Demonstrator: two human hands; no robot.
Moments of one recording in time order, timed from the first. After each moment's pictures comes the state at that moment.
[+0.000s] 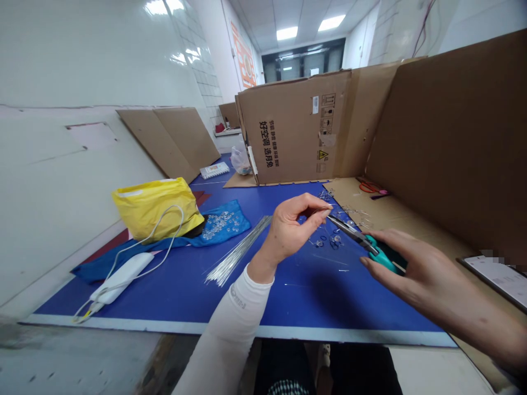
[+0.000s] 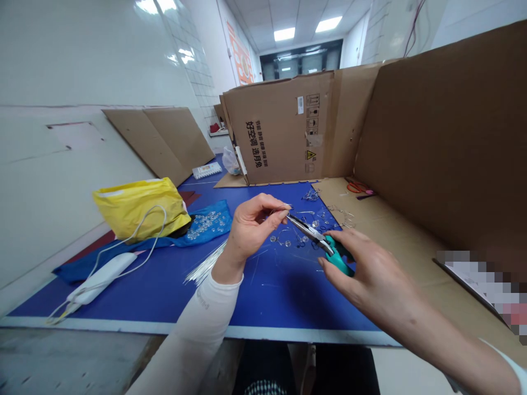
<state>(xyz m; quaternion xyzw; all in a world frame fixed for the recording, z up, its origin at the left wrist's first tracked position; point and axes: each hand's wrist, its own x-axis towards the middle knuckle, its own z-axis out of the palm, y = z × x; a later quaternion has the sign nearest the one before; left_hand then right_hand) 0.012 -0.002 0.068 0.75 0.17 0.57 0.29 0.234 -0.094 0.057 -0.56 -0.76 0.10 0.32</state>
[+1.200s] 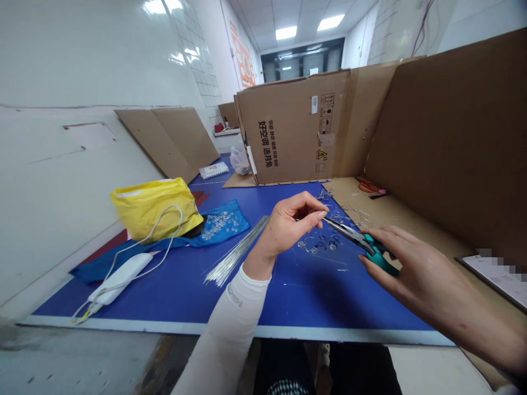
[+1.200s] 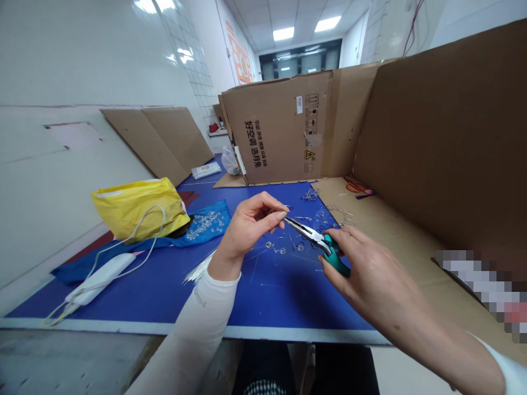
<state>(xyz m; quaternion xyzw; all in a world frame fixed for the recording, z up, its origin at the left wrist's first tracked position) 0.007 0.000 0.072 0.73 0.20 0.51 0.41 0.238 -0.092 0.045 -0.54 -0.79 -0.01 0.29</state>
